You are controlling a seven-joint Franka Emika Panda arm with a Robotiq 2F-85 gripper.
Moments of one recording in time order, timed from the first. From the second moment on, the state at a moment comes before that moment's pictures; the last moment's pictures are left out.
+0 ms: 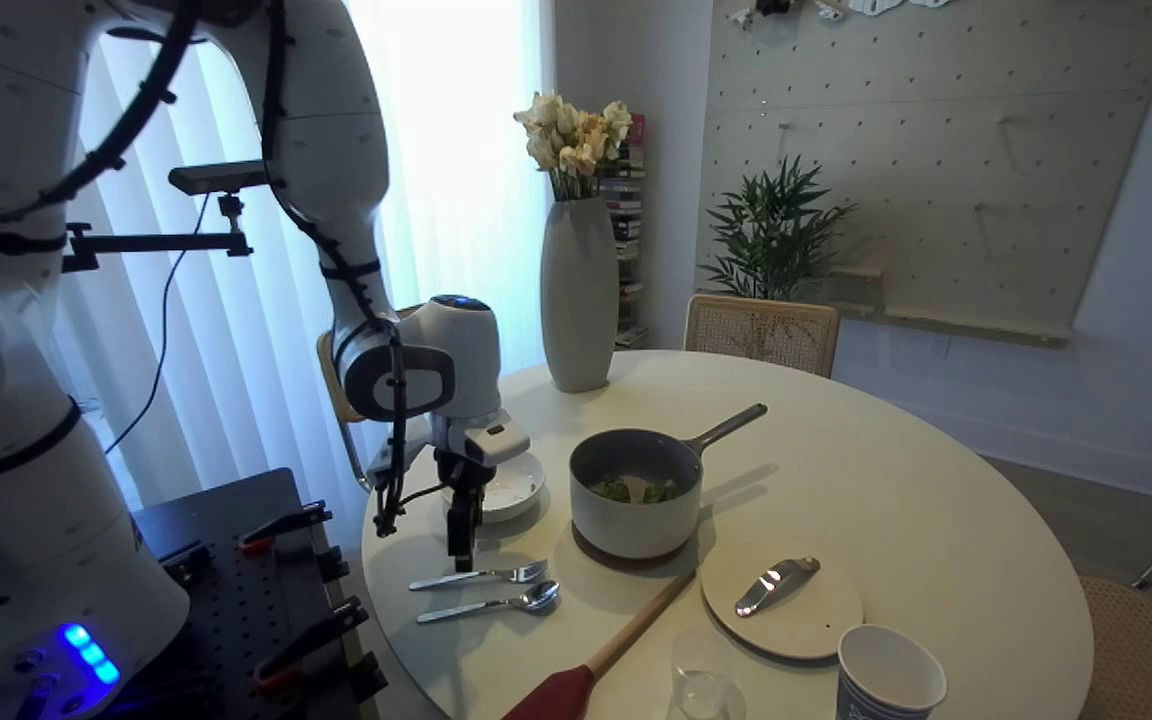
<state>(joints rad) 0.04 0.40 -0.11 -2.68 0.05 3.01 0.44</state>
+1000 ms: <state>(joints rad) 0.17 0.51 -0.18 -2.67 0.07 3.07 0.42</state>
